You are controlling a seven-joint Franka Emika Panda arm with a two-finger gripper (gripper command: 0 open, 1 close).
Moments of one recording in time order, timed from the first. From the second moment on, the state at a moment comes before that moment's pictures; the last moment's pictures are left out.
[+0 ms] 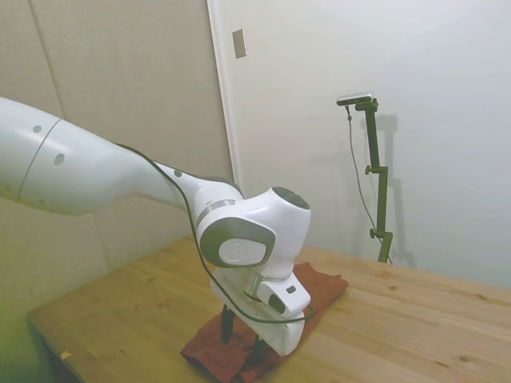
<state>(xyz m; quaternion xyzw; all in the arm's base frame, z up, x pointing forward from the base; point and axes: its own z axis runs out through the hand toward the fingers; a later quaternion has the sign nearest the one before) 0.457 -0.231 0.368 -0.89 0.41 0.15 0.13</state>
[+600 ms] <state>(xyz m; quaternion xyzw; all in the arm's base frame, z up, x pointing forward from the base) 0.458 -0.232 0.372 -0.89 0.41 0.14 0.13</state>
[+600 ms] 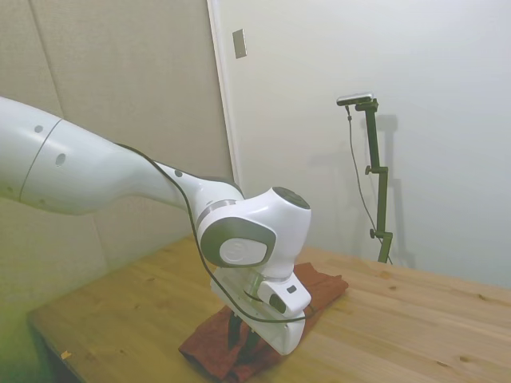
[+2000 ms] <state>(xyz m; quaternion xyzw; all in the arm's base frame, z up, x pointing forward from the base) 0.476 -0.051 0.470 -0.97 0.22 0.06 0.04</state>
